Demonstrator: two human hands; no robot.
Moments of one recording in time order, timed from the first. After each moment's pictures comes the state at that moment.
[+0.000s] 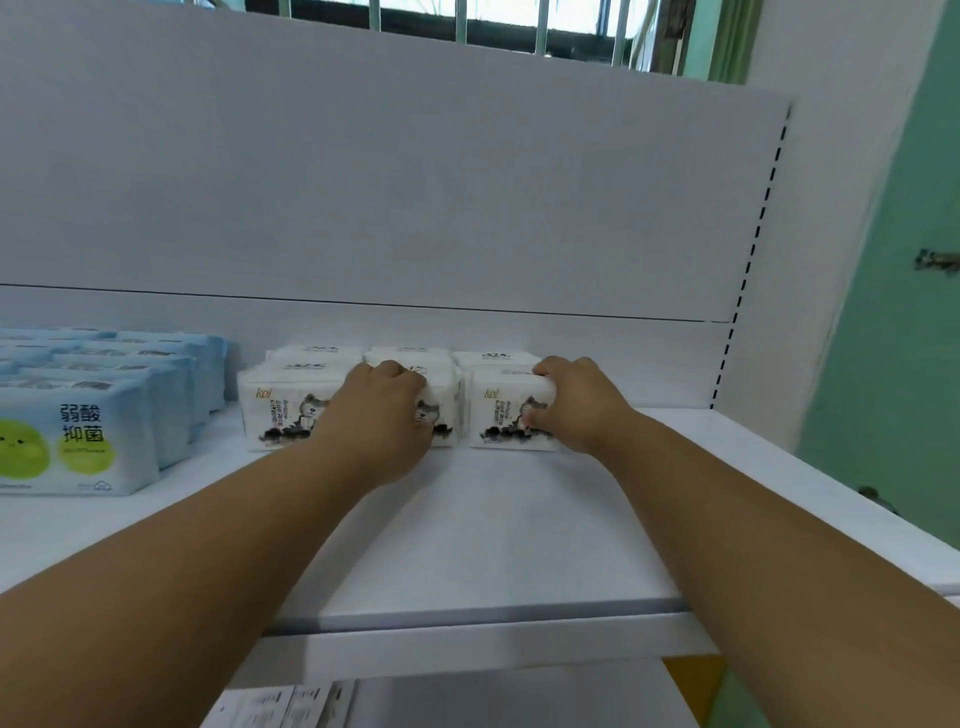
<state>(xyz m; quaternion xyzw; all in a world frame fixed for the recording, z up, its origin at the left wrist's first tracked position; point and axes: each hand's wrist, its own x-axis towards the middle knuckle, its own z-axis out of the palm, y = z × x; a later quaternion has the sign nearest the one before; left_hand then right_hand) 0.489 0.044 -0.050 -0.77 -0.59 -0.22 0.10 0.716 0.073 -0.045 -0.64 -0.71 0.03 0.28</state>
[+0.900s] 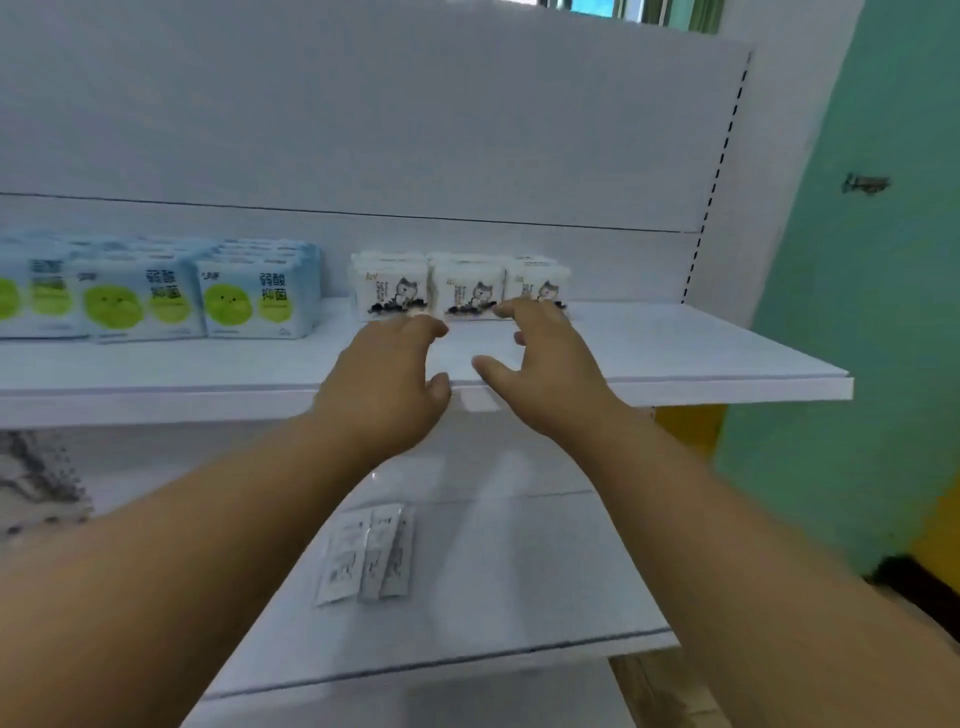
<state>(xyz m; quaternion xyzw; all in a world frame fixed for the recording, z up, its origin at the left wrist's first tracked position) 0.394 -0.177 -0.078 -0.78 -0.53 -0.32 0.05 0.567 -0.177 -0.077 -0.56 -0.72 0.03 0.40</state>
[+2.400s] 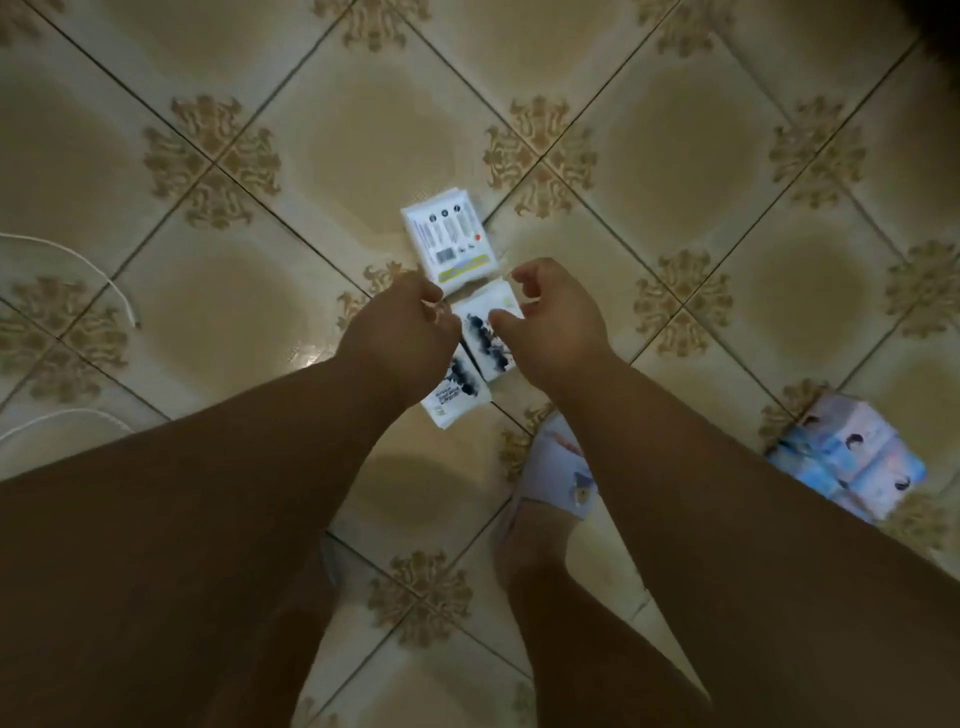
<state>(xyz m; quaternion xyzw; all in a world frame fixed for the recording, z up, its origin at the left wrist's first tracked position) 0.277 -0.817 -1.042 -0.19 -0.84 -0.16 -0.48 0.389 -0.717 -1.058 -0.54 -0.71 0.43 -0.13</state>
